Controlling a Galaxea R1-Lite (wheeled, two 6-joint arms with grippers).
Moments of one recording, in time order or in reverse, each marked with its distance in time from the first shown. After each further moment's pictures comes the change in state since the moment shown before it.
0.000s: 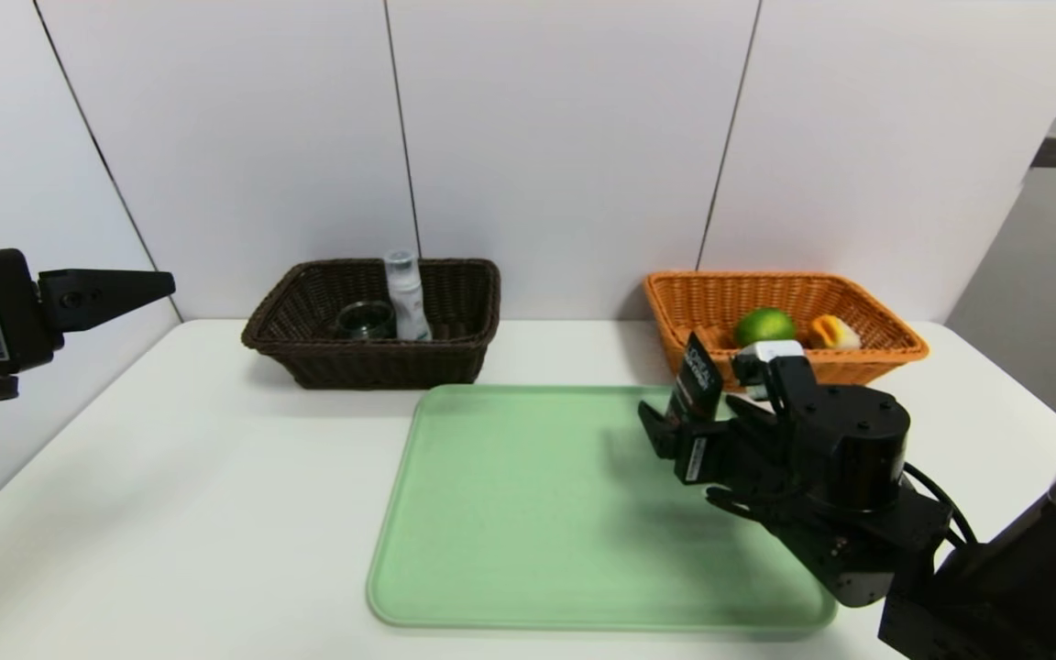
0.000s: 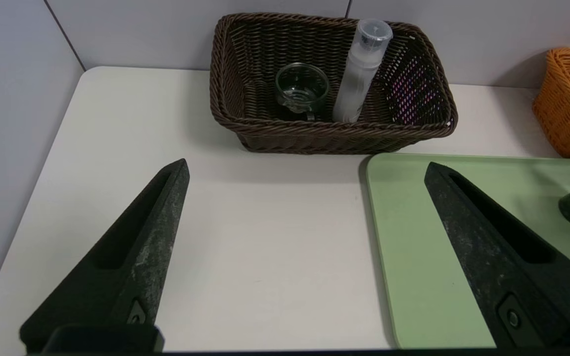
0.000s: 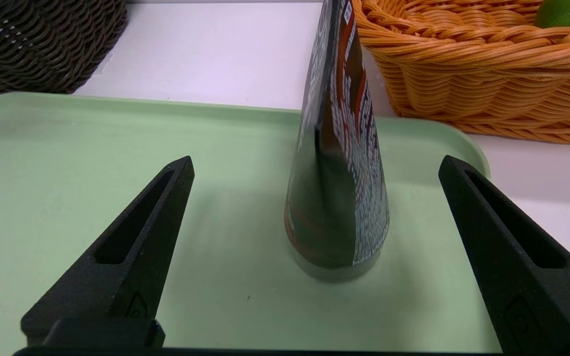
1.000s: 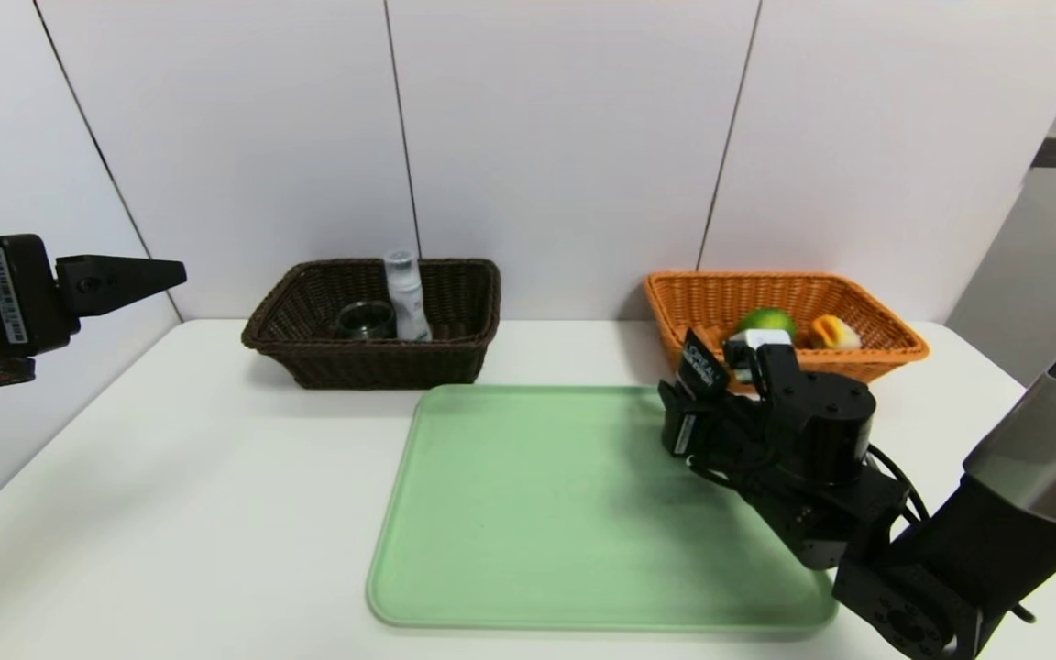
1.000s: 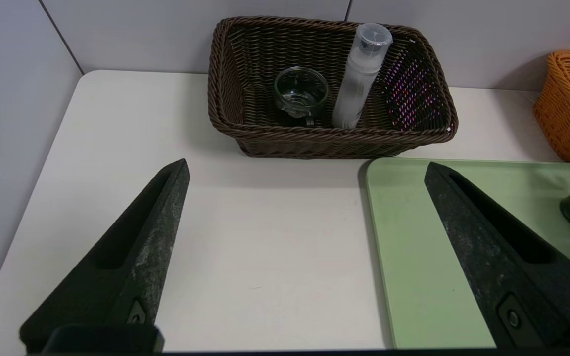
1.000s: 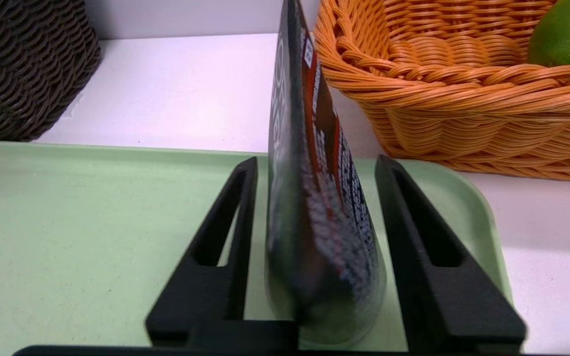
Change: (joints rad) left arm 0.000 0.030 -0.027 0.000 0.000 0.002; right arm -0.054 0.109 -0.076 -0.090 0.012 -0.001
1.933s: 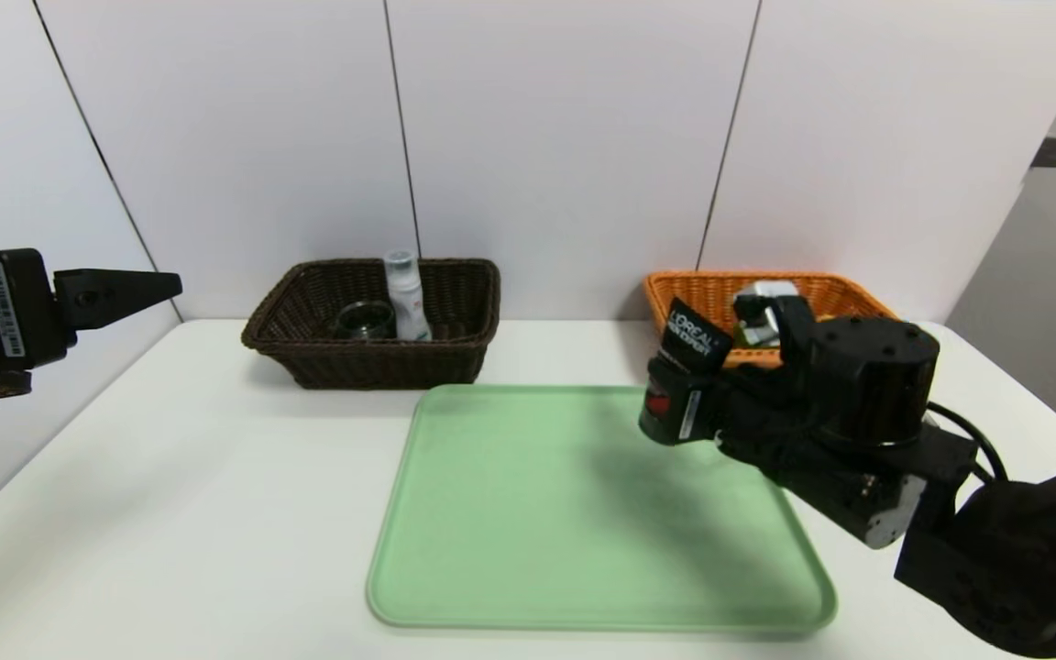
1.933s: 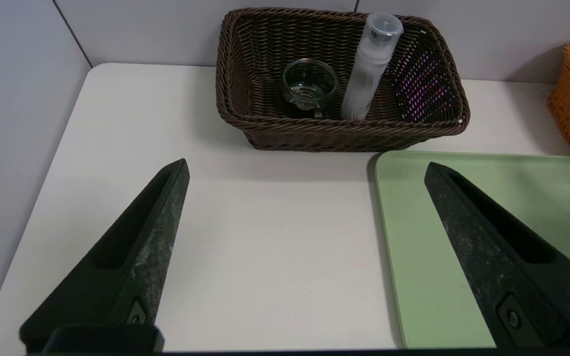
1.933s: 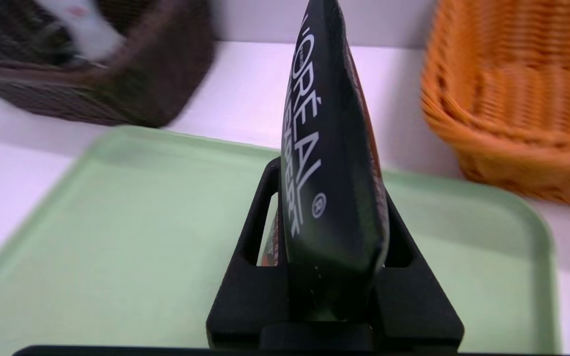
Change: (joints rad) left arm -0.001 -0.010 0.017 0.009 0.018 0.007; right arm 0.046 -0.237 -0.084 0.331 0.186 0.036
